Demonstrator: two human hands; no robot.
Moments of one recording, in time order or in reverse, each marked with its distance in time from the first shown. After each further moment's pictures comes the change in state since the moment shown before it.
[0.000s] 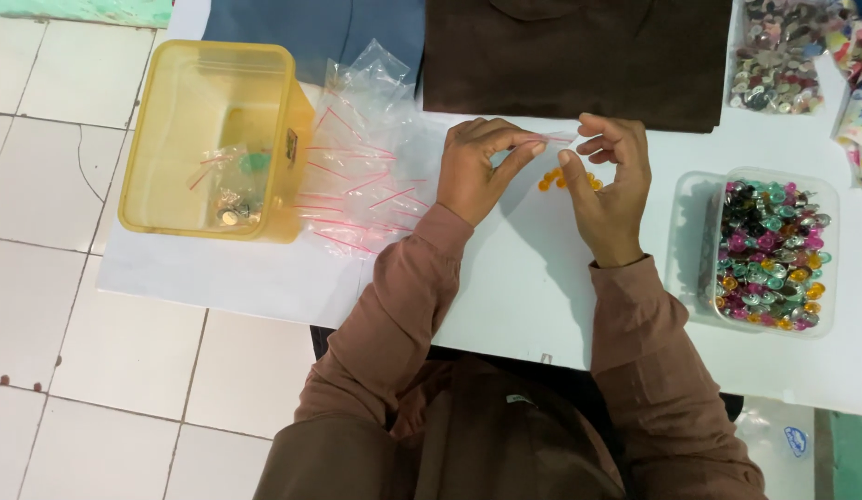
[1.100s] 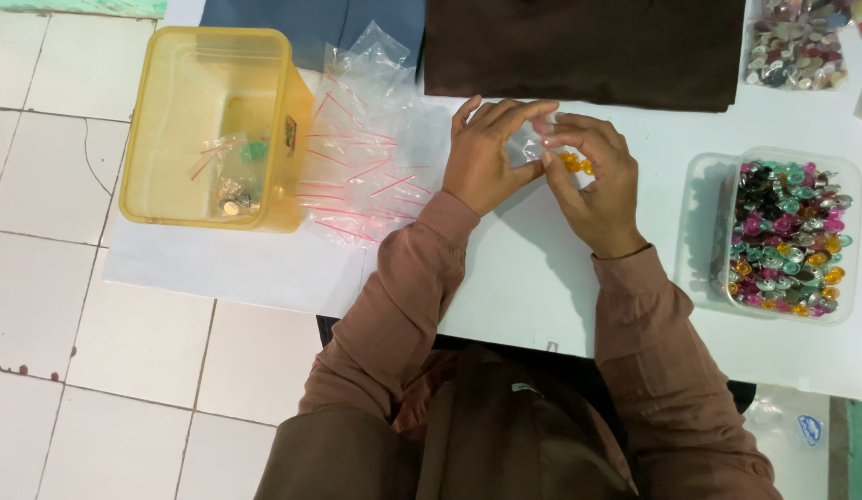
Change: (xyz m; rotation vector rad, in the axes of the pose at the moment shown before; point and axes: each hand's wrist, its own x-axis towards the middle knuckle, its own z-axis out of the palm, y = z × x) left_hand -0.006 -0.002 0.007 0.326 -0.168 -0.047; right_hand -0.007 -0.017 0.006 -0.083 -0.157 -0.016
